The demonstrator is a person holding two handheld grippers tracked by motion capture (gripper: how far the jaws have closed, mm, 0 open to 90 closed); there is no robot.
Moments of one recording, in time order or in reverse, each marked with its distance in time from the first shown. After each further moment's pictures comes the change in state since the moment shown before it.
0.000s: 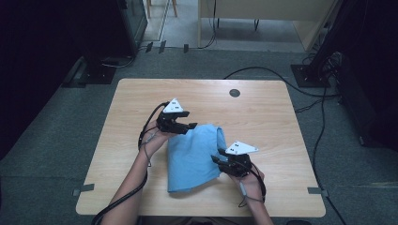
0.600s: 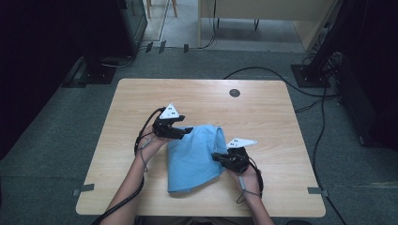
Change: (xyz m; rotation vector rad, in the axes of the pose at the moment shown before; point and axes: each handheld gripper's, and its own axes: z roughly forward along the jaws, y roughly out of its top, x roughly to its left) left arm -0.007 -0.026 -0.012 0.004 0.048 0.008; right arm -0.017 0.000 0.020 0.066 0.136 0.113
